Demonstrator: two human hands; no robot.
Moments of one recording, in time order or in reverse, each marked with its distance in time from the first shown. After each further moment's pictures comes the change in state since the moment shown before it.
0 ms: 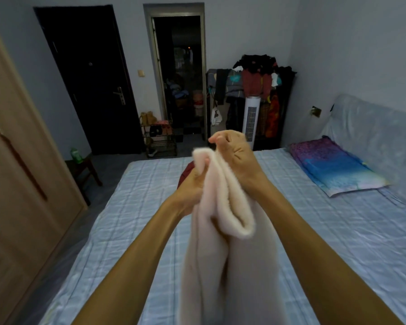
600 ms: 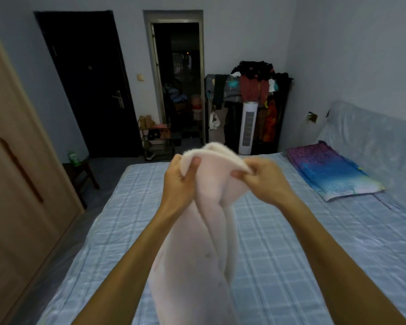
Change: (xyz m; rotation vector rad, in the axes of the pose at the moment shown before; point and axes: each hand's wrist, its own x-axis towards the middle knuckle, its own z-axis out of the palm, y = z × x) left_hand -0.006 -0.003 -0.014 0.261 0.476 0.276; right_hand -0.032 0.001 -0.053 -0.404 -0.147 0.242
